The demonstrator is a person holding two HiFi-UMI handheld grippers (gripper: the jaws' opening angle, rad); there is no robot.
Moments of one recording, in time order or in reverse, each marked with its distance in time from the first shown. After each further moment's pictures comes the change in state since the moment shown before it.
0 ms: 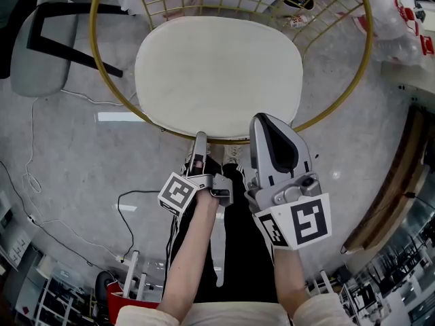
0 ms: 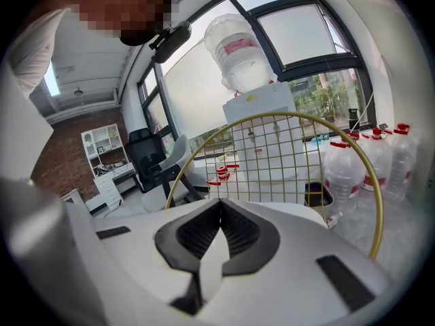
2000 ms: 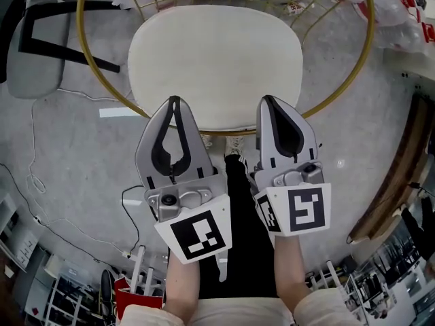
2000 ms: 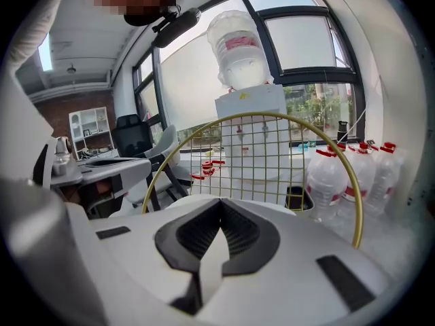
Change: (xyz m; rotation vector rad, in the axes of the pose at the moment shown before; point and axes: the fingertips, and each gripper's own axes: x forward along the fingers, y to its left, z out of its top) left arm -0.032 -0.256 0.033 1.675 -0.355 -0.116; right arm 0.001 -0.026 -0.010 -0.085 0.023 -0.131
